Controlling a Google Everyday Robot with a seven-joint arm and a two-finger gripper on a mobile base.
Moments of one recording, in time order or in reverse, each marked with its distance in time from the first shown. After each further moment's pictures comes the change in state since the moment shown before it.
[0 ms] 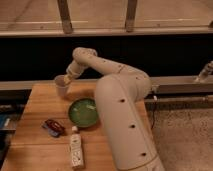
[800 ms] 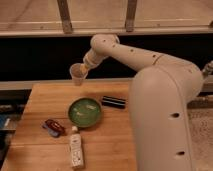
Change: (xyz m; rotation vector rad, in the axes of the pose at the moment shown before) arm 0.037 -0.020 -0.151 0.234 -0.008 0.016
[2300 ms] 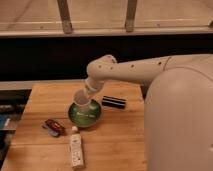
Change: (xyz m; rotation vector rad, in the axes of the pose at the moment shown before) arm 0.119 0.082 0.015 0.032 0.196 0.086
